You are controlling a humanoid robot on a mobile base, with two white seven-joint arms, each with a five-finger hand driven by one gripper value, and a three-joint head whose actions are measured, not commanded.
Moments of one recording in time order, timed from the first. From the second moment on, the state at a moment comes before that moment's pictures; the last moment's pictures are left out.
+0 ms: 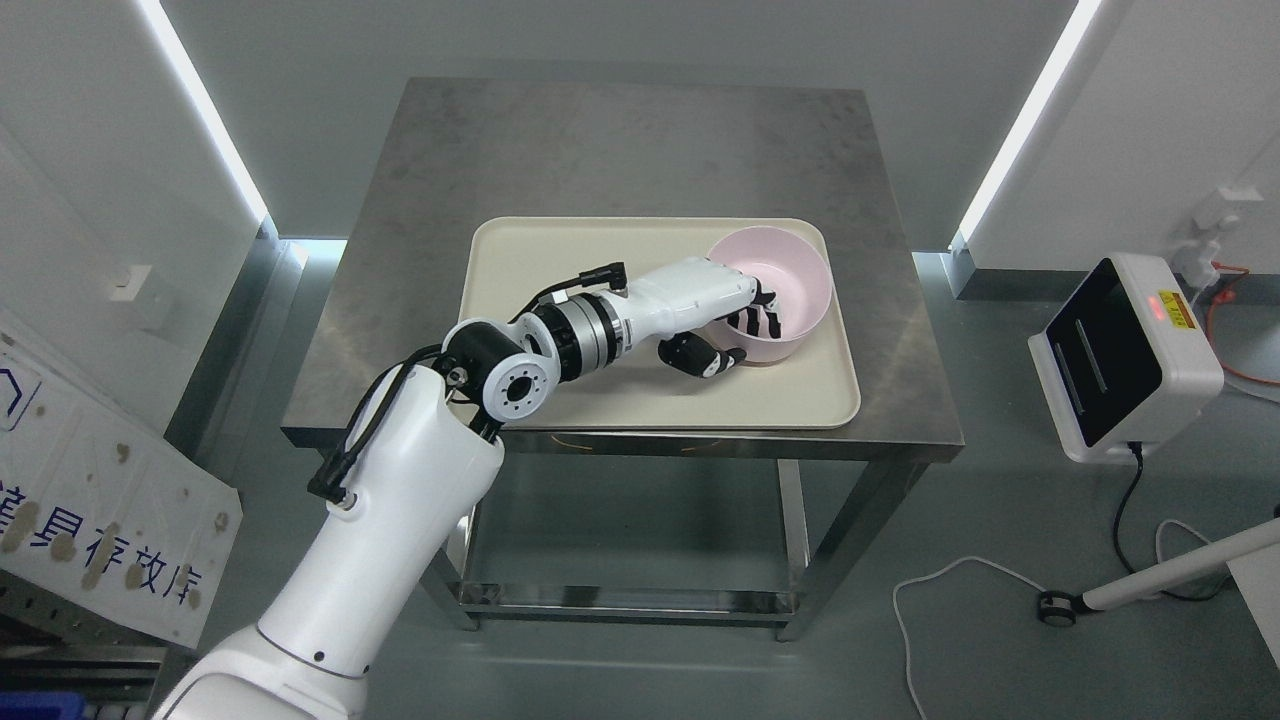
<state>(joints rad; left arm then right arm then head) -0.81 0.00 -0.43 -1.26 -0.76 -0.29 -0.60 0.00 0.00 0.00 0.00 0.00 0.03 0.01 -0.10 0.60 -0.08</state>
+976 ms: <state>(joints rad) -0.77 0.00 -0.11 -1.39 -0.64 -0.52 -0.81 0.00 0.00 0.00 0.00 0.00 0.03 0.01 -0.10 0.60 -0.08</state>
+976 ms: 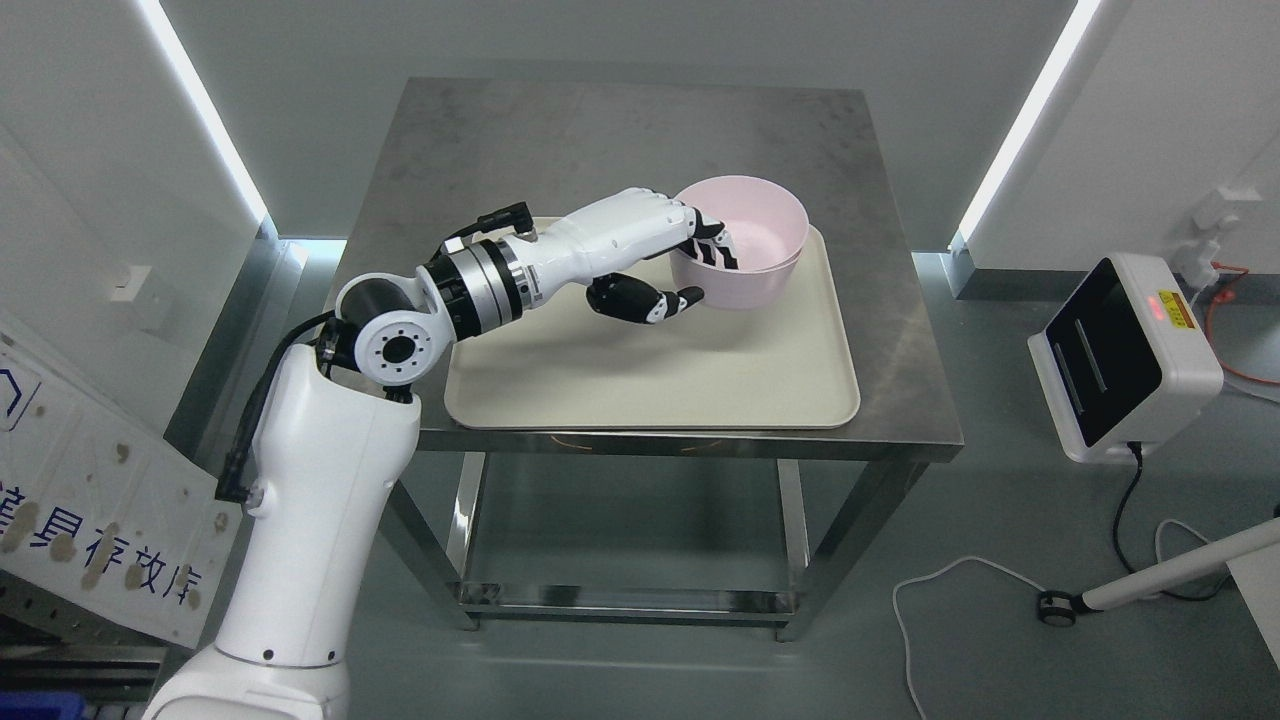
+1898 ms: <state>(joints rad) -0.72 0.00 0.20 -1.51 -0.49 -0.59 -0.90 0.00 0.00 0.00 0.00 0.00 0.03 0.01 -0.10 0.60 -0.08</state>
